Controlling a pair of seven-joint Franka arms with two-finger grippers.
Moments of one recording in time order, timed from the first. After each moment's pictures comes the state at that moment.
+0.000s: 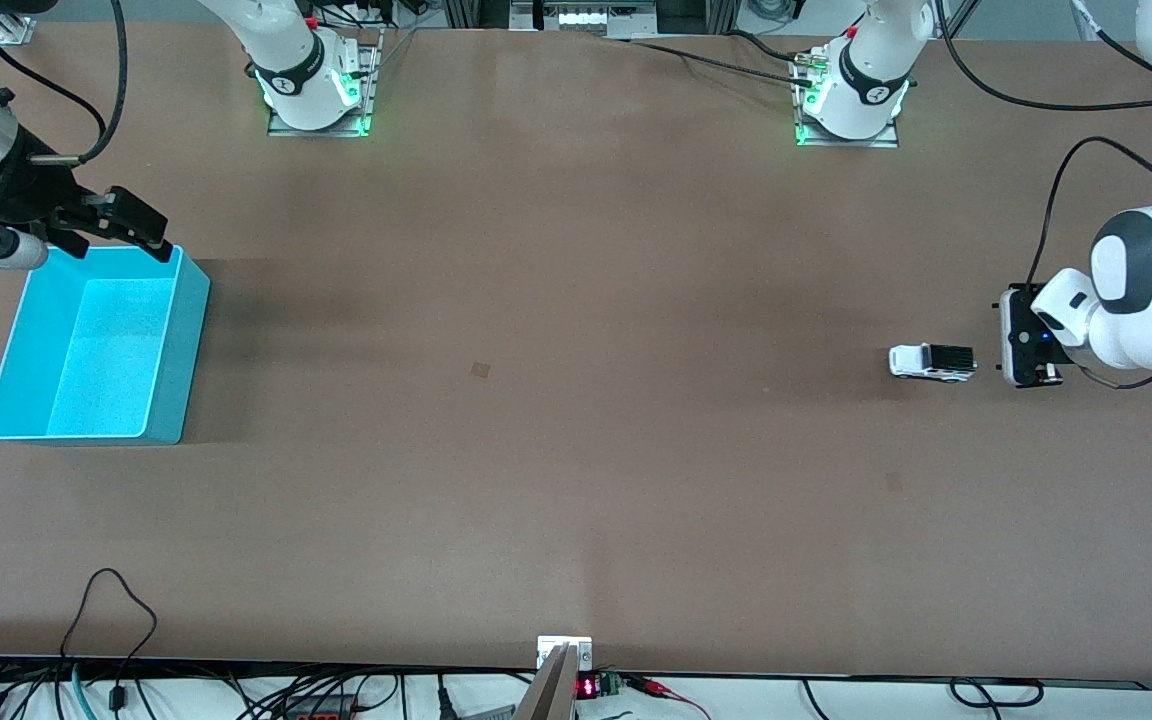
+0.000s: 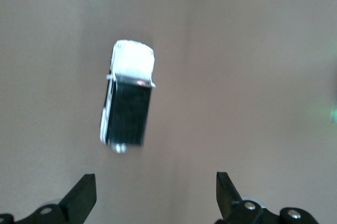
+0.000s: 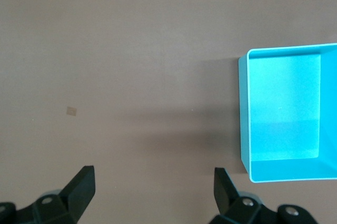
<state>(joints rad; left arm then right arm) 0.32 0.37 -0.15 -1.82 0.08 1.81 1.55 0.06 0.00 0.03 -1.63 0.03 1.67 0.15</state>
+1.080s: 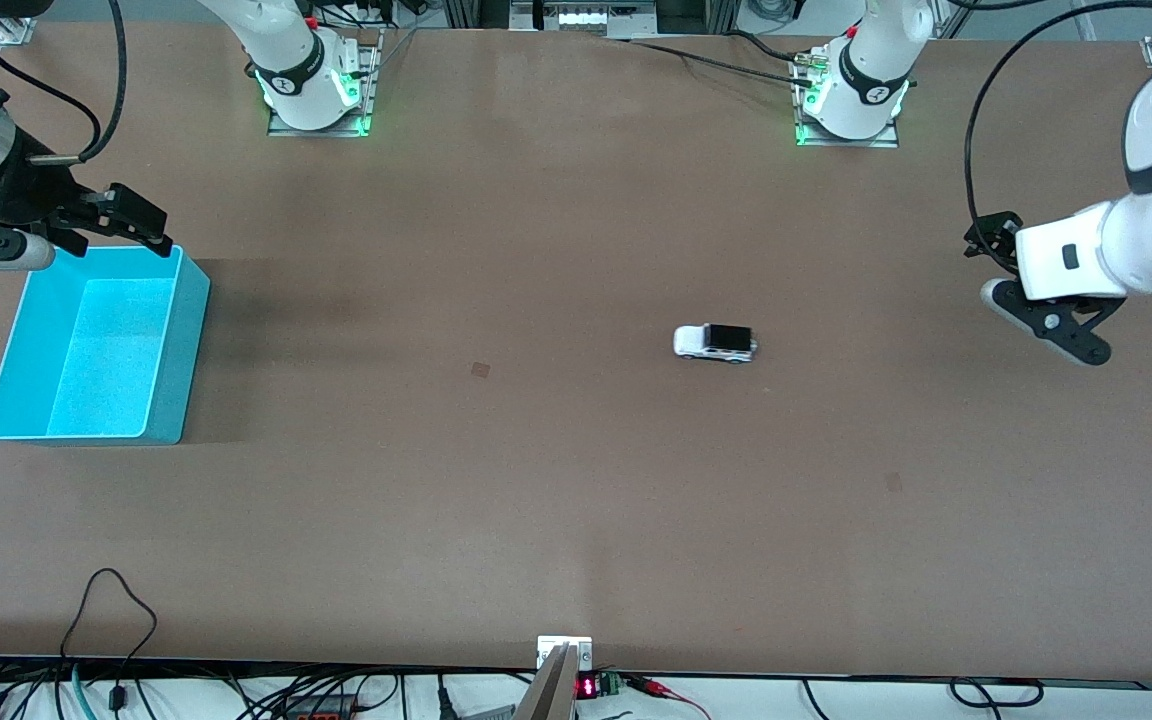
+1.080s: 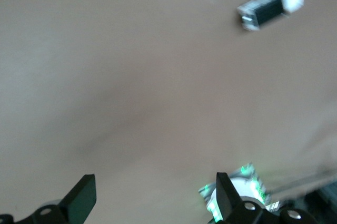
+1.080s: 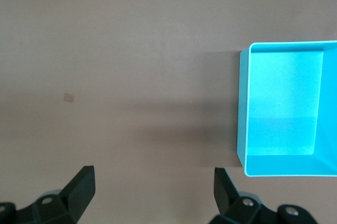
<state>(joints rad) 0.05 0.18 -0.14 -1.52 0.08 1.40 0.38 0.06 0.00 0.02 -1.62 0.03 1.62 0.10</state>
